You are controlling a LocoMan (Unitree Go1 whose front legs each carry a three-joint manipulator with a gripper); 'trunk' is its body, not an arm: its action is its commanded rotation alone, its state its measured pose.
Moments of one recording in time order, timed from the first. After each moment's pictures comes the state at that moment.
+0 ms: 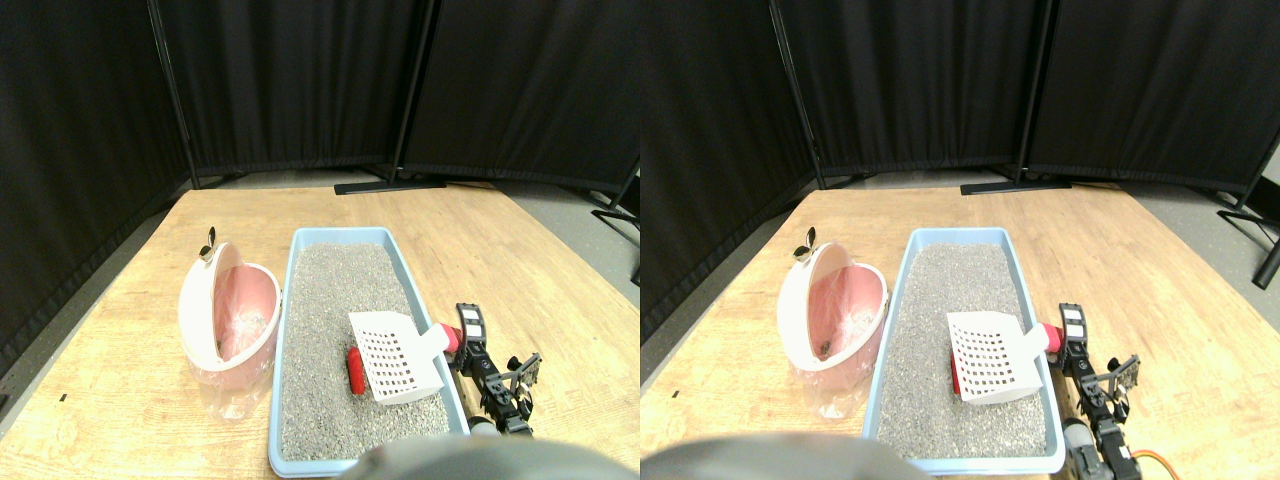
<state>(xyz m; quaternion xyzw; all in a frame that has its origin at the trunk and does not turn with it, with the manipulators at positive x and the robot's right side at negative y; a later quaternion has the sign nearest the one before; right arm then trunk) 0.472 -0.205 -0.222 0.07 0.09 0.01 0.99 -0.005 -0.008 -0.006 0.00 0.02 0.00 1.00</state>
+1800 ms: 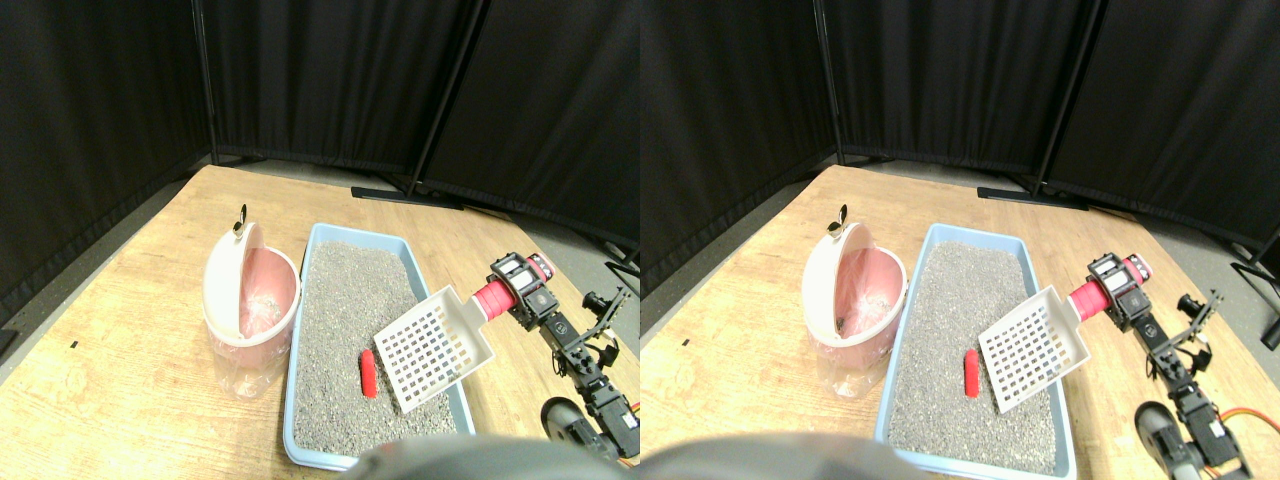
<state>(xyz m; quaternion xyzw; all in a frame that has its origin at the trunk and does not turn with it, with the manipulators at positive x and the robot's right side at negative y) 0.480 -0.204 -0.096 -0.21 -0.10 0.15 0.96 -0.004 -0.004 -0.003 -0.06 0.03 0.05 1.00</state>
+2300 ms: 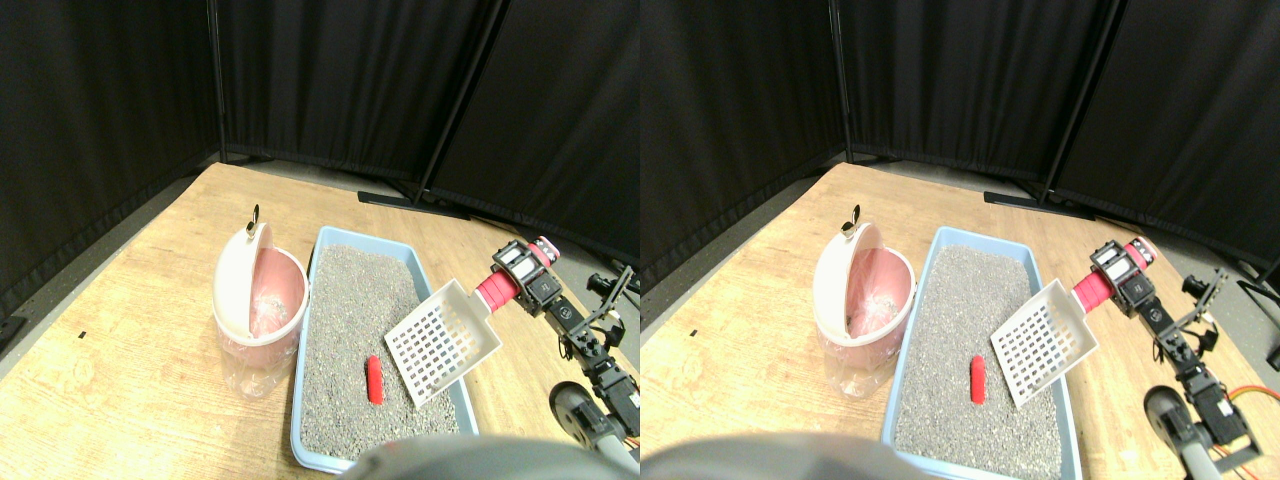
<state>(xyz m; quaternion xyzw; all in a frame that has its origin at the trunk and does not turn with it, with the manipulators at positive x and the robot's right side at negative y) 0.497 -0.193 -0.080 -0.29 -0.11 0.18 0.93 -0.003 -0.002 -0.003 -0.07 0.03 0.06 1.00</state>
